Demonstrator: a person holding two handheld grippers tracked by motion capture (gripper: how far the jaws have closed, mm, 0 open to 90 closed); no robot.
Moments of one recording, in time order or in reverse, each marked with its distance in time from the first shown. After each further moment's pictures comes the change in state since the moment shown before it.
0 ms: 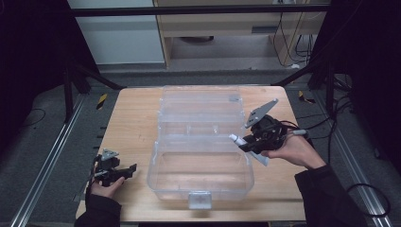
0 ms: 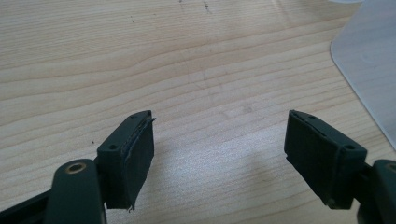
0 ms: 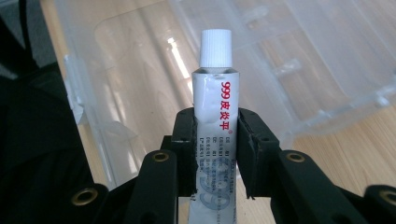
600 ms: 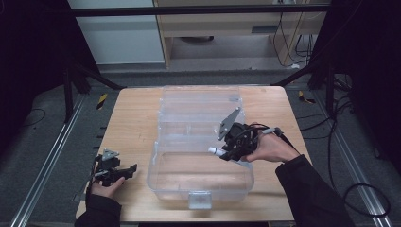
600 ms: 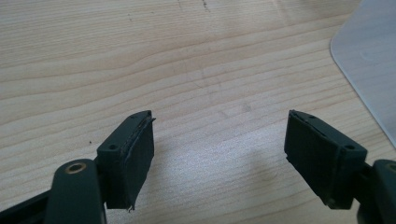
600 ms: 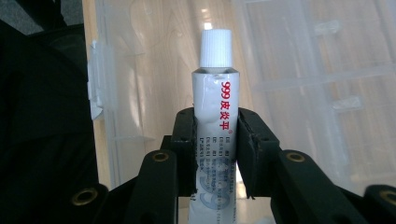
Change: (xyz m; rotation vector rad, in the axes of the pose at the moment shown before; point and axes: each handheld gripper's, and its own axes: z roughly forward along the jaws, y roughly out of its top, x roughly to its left) left arm 0.000 0.000 0.001 0.005 -0.003 0.004; right arm 0.017 0.034 0.049 0.109 0.124 -0.200
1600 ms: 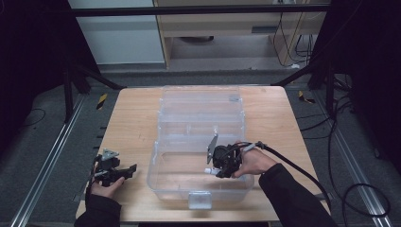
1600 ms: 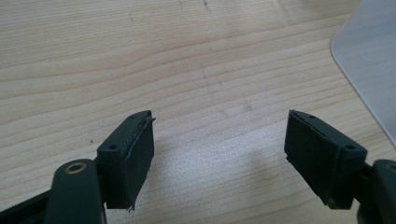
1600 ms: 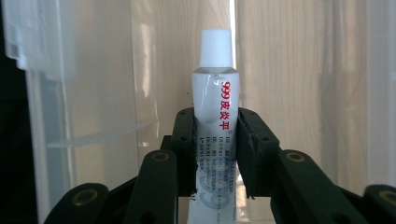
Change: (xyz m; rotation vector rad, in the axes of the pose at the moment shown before) left arm 0.000 0.000 0.000 0.001 0.001 0.000; right arm 0.010 -0.012 0.088 0.190 0.048 -0.096
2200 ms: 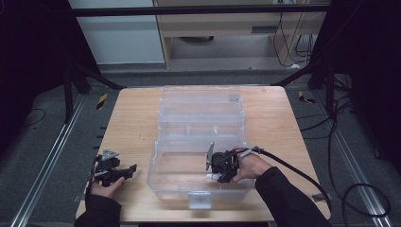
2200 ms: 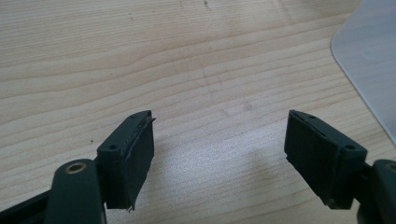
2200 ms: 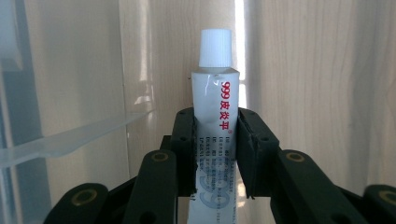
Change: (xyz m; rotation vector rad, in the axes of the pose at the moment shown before) left arm 0.000 0.000 0.000 0.002 -0.001 0.000; right arm 0.002 -0.004 0.029 0.072 0.007 -0.020
